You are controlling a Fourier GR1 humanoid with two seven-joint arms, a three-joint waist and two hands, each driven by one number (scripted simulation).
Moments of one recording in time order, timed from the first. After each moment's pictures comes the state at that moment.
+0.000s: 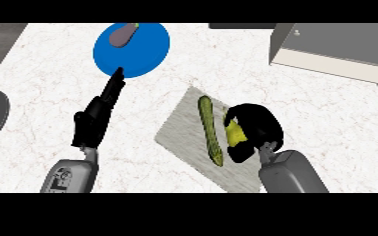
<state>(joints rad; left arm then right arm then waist) -0.17 0.10 -0.06 -1.47 -0.12 0.02 0.06 -0.29 -0.09 0.36 -1.53 0.84 0.45 0.60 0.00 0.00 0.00</state>
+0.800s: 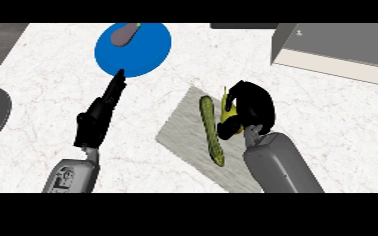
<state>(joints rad) -0.17 0.09 -0.05 -1.44 -0.14 0.00 0.02 -0.43 -0.01 0.31 -1.45 0.90 0.15 0.87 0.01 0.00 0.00</state>
